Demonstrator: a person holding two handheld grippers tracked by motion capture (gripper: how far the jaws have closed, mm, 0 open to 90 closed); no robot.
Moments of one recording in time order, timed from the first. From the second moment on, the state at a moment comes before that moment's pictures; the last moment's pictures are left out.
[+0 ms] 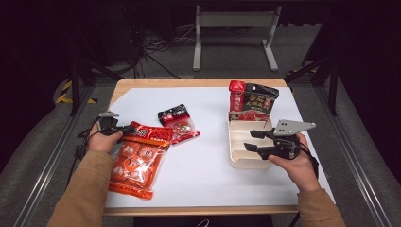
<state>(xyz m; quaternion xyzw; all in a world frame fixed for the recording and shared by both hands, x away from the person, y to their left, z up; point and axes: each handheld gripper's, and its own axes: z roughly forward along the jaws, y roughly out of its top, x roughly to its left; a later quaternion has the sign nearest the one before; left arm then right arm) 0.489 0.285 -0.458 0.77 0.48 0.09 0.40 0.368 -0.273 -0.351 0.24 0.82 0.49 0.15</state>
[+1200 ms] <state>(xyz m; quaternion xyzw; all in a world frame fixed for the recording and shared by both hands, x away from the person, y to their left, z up) 0.446 0.285 -0.383 0.73 0.47 0.15 0.47 0.367 -0.275 -0.346 0.24 0.80 0.53 0.13</state>
